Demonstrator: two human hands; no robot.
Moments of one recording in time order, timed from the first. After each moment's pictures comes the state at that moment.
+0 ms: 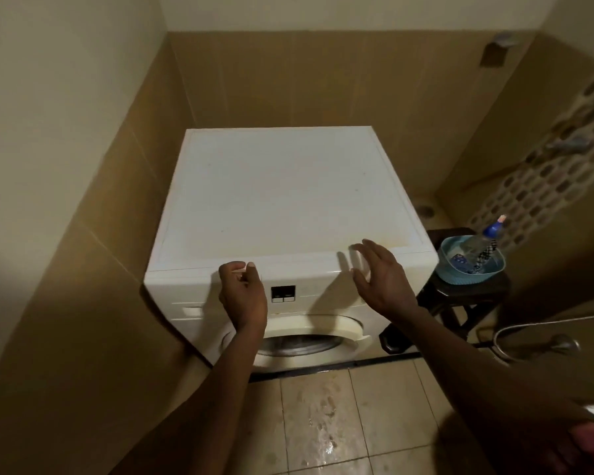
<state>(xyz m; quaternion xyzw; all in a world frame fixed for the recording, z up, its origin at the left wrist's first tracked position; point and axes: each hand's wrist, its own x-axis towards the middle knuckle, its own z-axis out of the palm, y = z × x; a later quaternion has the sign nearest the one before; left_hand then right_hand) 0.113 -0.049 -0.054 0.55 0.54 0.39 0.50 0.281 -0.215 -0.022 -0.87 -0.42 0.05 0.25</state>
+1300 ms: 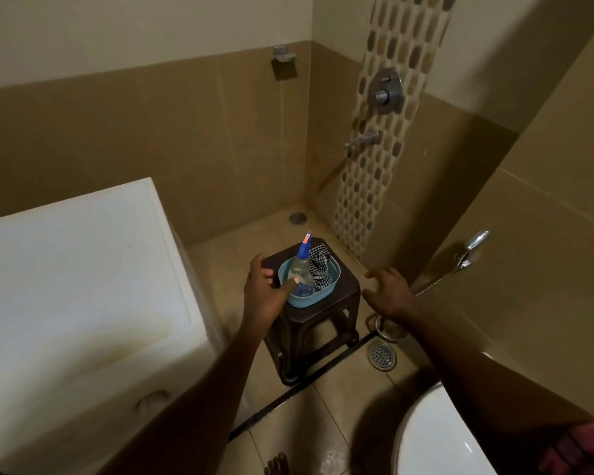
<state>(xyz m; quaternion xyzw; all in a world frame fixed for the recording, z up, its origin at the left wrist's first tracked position) 0.509 -0.303 -0.041 0.77 0.26 0.10 0.57 0.587 -0.532 -0.020 -0.96 -0.10 0.13 0.25</state>
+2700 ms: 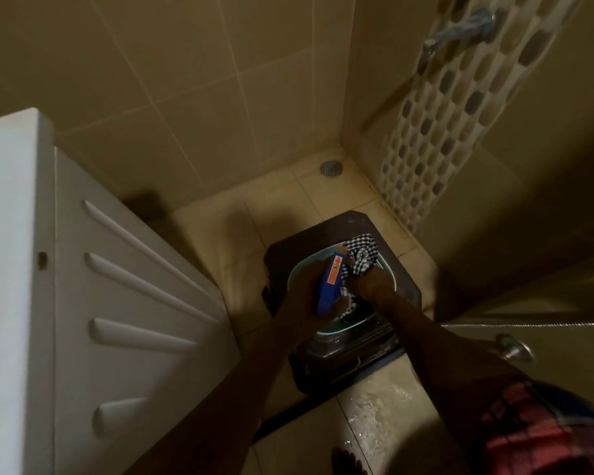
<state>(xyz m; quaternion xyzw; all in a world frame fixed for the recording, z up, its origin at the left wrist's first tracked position) 0.693 -0.274 -0.250 0.82 0.07 0.03 0.57 0.809 -0.396 -0.313 -0.88 0.03 0.32 0.36</state>
